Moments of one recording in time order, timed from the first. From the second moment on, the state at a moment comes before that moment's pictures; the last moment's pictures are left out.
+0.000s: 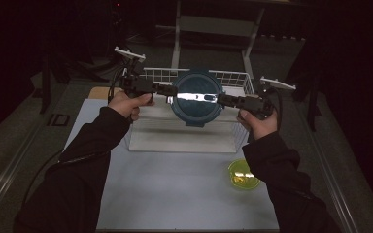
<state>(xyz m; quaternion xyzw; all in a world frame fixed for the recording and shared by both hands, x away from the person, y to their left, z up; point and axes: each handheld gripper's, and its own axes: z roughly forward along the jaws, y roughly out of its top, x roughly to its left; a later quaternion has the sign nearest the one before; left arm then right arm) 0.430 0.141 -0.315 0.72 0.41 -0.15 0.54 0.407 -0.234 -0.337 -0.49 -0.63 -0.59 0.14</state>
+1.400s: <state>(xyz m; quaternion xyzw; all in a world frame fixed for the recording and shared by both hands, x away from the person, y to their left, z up) 0.440 0.146 -0.326 0.71 0.45 -0.08 0.54 0.431 -0.214 -0.323 -0.55 -0.64 -0.53 0.07</state>
